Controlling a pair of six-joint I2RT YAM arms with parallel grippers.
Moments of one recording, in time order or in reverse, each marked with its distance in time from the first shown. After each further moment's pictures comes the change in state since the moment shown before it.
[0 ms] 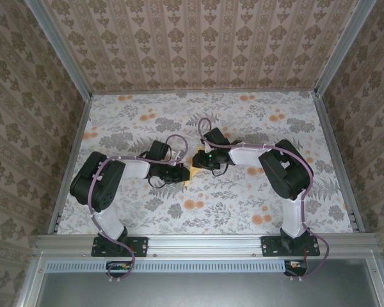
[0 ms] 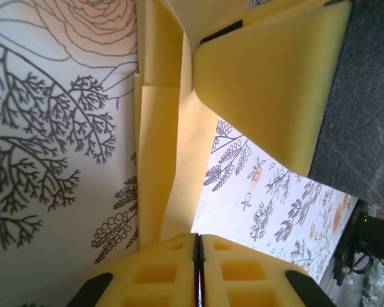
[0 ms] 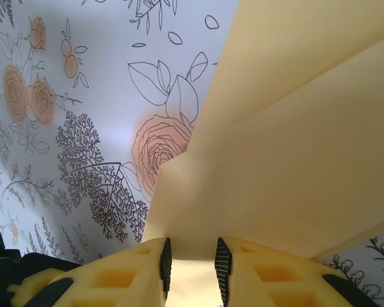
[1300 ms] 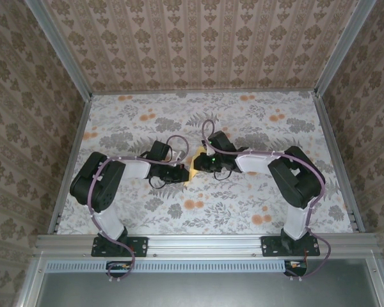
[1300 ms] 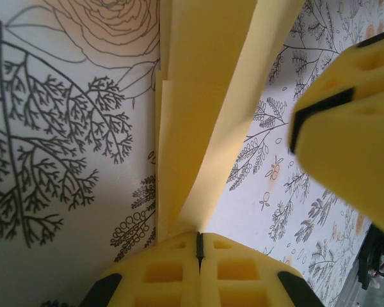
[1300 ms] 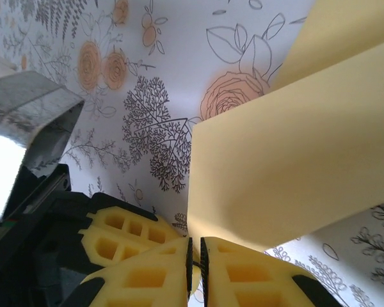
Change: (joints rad) left arm -0.014 0.001 0.001 -0.015 -0.053 0.052; right arm 0.022 -0.124 -0.148 0.157 -0.064 0.023
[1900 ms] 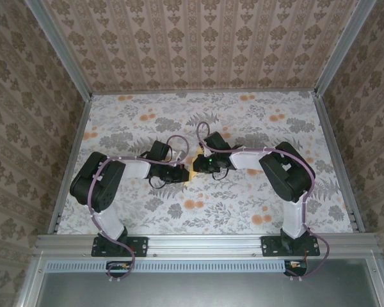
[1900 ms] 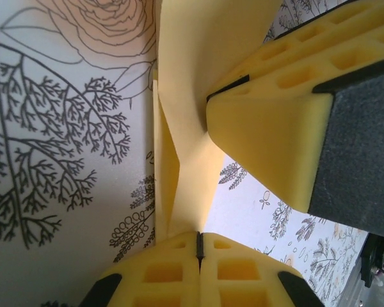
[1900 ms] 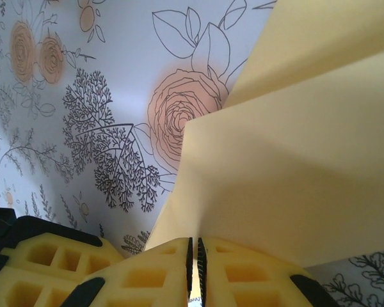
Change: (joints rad) left arm 0.001 0.000 0.000 -0.003 0.001 0.017; right arm 0.003 0.094 0.082 -0.098 0.047 -0.080
